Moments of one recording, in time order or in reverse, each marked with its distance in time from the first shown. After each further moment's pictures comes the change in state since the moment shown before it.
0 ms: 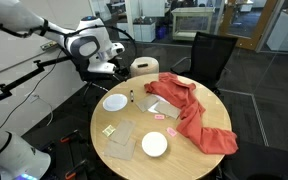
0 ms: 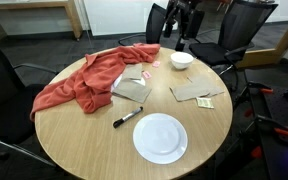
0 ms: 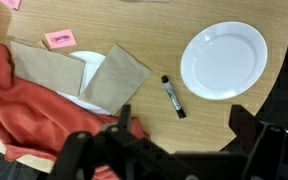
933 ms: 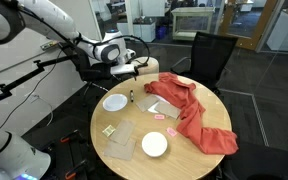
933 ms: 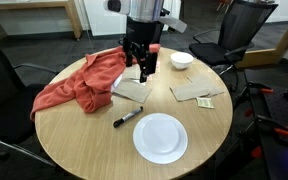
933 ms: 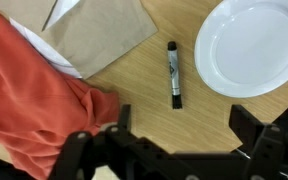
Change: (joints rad) arm -0.009 0.446 0.101 0.382 -0.103 0.016 -0.147
